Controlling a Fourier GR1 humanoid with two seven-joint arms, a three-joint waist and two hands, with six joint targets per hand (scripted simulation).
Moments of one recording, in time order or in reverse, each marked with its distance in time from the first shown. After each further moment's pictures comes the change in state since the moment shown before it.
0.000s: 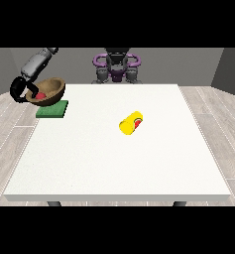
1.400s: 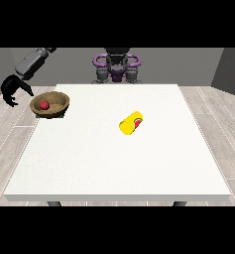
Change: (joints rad) left arm 0.070 0.025 0.026 -0.050 0.051 0.001 0.002; right arm -0.037 -0.063 -0.111 0.142 -0.081 -0.045 0.058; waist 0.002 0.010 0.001
